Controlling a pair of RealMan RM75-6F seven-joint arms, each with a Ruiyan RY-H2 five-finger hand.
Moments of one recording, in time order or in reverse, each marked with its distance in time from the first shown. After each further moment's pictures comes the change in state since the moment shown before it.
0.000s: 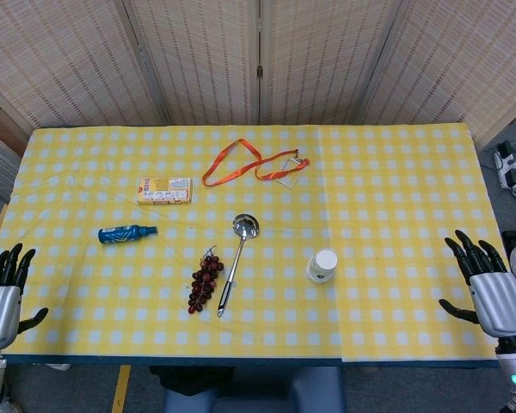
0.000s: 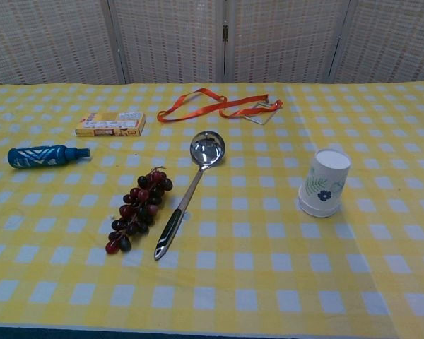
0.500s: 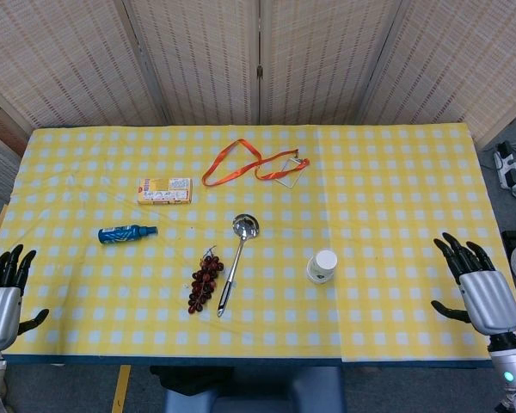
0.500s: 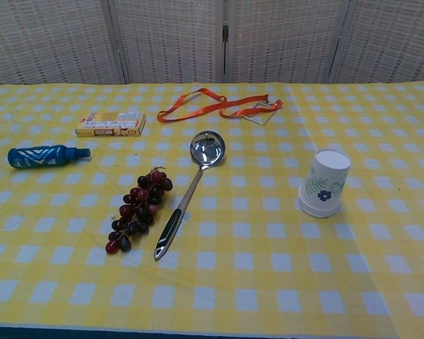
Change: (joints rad) left arm 0.004 0.002 0.005 -0.003 0.007 0.006 -0.007; right arm 0.030 0.018 -0.008 -0.047 -0.003 -0.054 -0.014
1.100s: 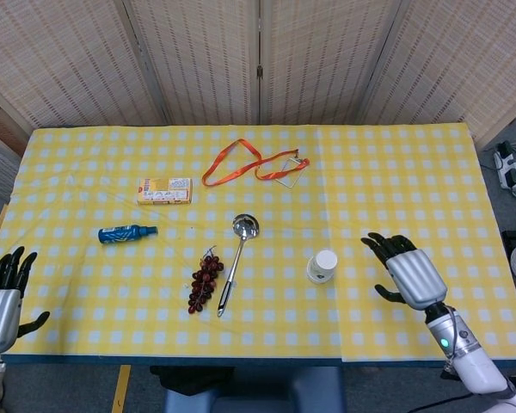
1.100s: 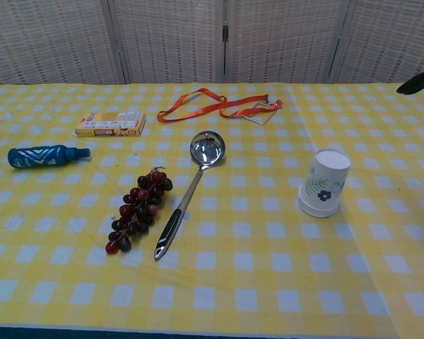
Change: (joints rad) left arm 0.007 0.011 0.010 -0.007 0.010 0.000 -0.025; right arm 0.217 -0.065 0.060 -0.121 0.085 -0.299 -0.218
